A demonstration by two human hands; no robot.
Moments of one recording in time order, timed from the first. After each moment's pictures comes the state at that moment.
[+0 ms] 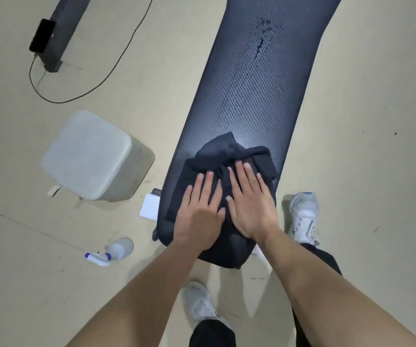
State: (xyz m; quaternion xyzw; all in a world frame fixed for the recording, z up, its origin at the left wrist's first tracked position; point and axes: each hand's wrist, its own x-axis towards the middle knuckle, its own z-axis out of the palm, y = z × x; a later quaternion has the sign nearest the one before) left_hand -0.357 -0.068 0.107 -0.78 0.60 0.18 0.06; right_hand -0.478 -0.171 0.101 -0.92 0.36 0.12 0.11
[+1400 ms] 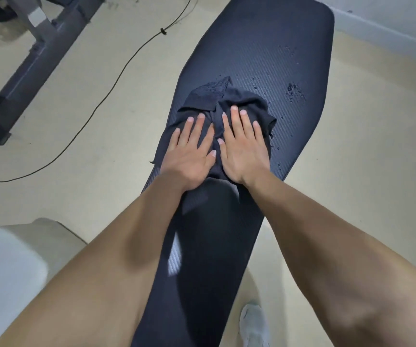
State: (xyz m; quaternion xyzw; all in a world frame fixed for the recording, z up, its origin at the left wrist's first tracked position) left_hand -0.188 -0.613 0.091 -0.80 0.57 0.16 0.05; right_hand -0.314 -0.712 0.095 -0.92 0.37 0.08 0.10
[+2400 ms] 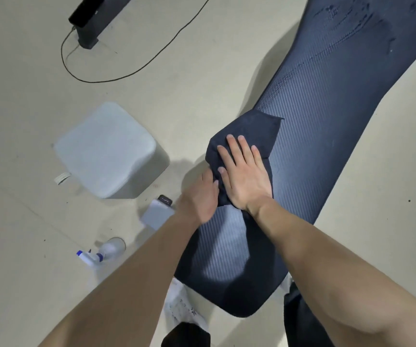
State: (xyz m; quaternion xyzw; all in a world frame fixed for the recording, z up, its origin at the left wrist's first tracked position) left_hand -0.242 -0.144 0.109 -0.86 0.36 0.34 -0.12; right_hand -0.318 -0.259 0.108 -0.95 0.25 0.13 0.12
